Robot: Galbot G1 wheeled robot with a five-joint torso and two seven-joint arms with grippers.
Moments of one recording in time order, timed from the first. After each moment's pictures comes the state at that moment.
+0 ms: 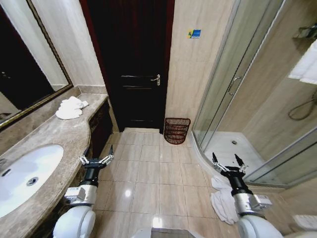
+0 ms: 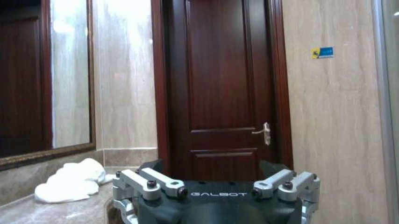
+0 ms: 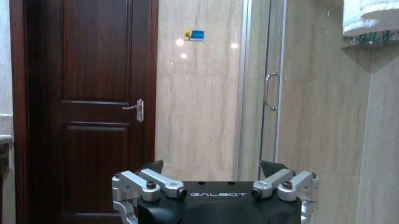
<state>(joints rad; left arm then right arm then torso) 1.76 -1.47 -0.74 -2.35 -0.15 -0.04 -0.01 -1.75 1.50 0.81 2.29 0.20 -0.01 -0.09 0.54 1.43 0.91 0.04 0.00</state>
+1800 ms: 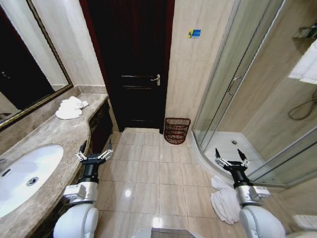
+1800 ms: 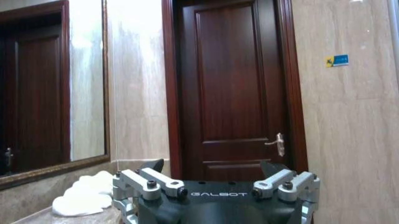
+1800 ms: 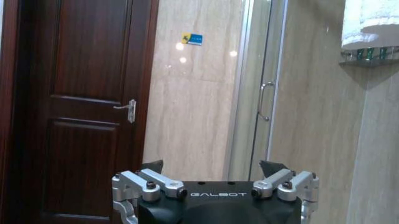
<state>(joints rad) 1.71 -1.61 -0.74 -2.43 -0.03 0.03 0.02 -1.66 1.41 0.84 2.22 0.19 -0.02 -0.07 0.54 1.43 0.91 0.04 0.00</state>
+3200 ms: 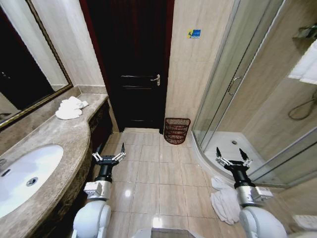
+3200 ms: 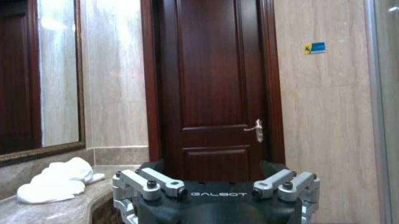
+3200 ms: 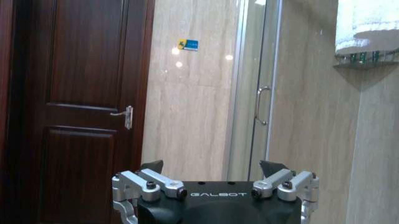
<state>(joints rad) 1.69 -1.60 -0.64 -2.33 0.03 0.00 0.02 -1.66 1.45 0.84 2.25 0.19 -0.03 -0.07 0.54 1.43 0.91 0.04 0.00</state>
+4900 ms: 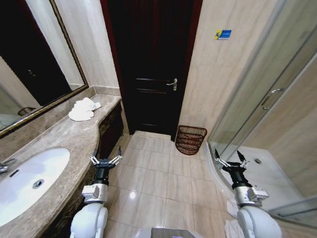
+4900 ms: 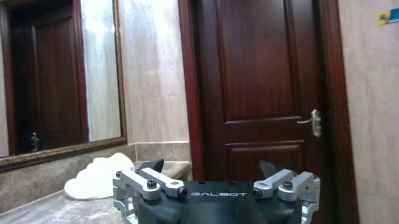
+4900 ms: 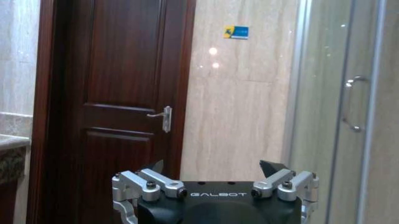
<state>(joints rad) 1.70 -1.61 -0.68 -2.29 0.03 -0.05 0.04 -1.65 1.45 0.83 2.21 0.18 0.00 -0.09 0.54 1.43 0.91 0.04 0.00</state>
